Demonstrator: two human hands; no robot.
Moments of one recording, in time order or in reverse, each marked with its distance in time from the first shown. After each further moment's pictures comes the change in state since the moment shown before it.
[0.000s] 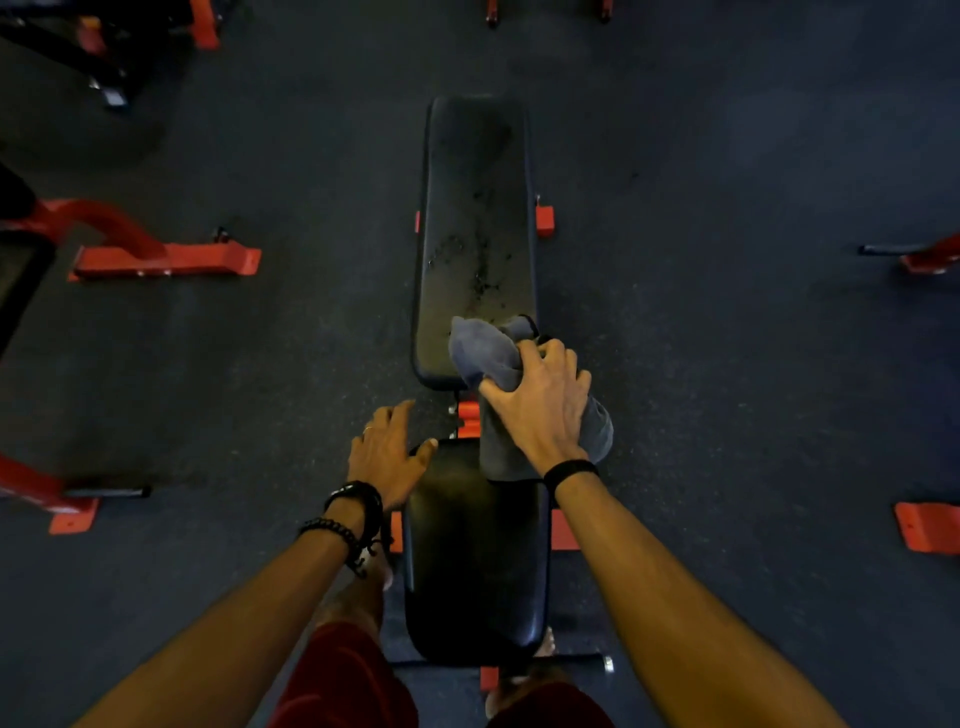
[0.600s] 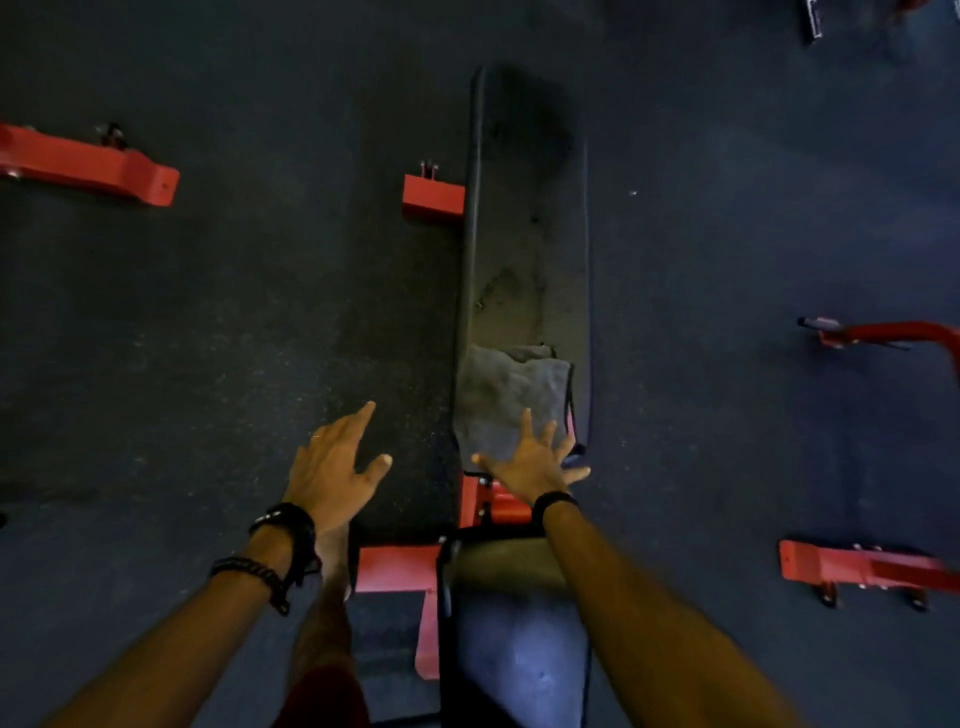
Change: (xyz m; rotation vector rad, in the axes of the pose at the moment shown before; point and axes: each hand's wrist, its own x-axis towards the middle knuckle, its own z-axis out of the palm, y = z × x) left_hand 0.199 -0.174 -0.089 -0.227 -0.162 0.044; right_hand 0.144 -0.106 0.161 -0.242 -0.708 0.578
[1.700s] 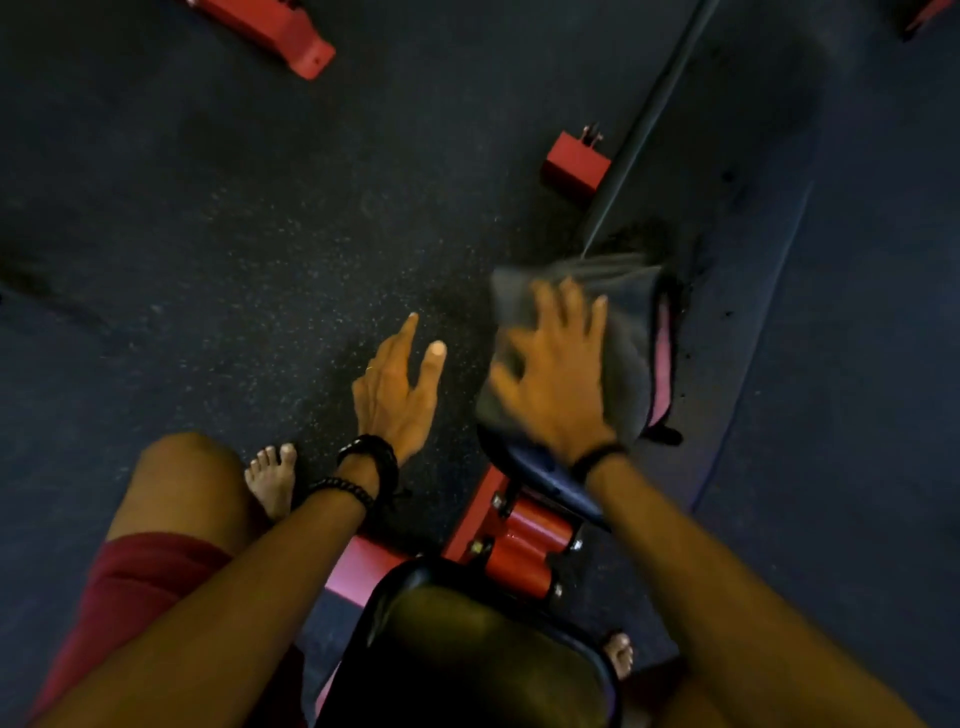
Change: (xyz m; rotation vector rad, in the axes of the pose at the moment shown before) left_hand 0.121 -0.018 0.191 -0.576 0.608 -0.305; right_hand 0.188 -0.029 0.046 -0.492 0.637 -1.058
